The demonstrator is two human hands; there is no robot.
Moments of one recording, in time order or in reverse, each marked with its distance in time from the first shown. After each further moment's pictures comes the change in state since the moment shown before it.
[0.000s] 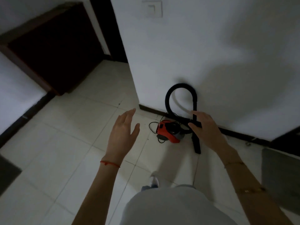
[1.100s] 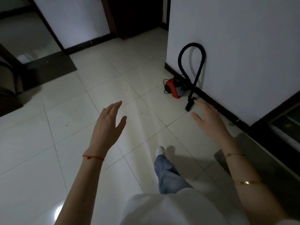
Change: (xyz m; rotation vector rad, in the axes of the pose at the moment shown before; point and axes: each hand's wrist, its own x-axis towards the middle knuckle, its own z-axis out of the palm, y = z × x) left_hand -0.654 0.481 0.051 0.127 0.201 -0.524; right_hand -0.555 0.183 -0.296 -0.041 -0.358 -0.365
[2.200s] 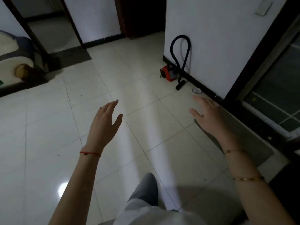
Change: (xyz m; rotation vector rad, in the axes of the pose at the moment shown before) left_hand -0.581 0.205 -0.081 -0.002 0.095 -0.045; right_hand -0.584 0.013 -0.143 -0.018 -0.003 -0.118
